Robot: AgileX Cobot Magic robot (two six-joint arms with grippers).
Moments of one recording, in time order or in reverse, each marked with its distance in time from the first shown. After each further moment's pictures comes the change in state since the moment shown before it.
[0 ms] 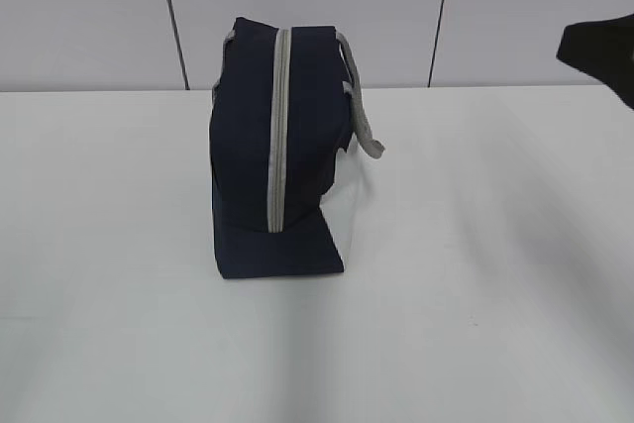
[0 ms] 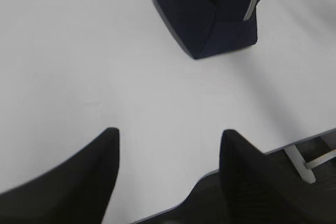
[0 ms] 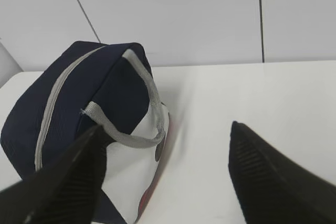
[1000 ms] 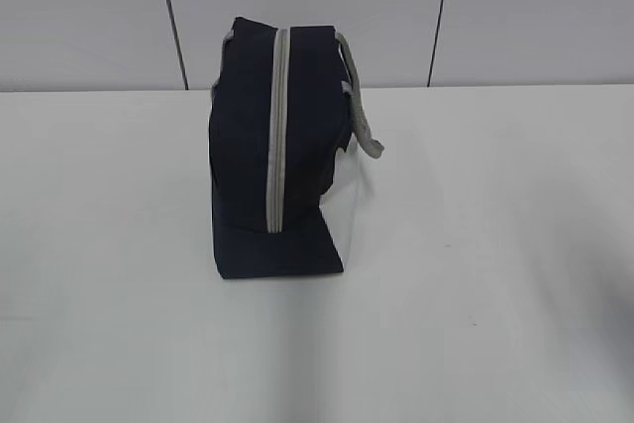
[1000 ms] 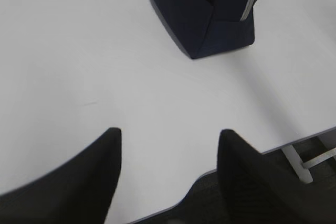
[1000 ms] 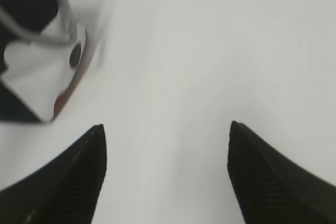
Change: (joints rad) left arm 0.000 -0.003 0.001 -0.008 -0.001 -0.001; right arm 0.061 -0.254 0.159 1.474 0.508 -1.570
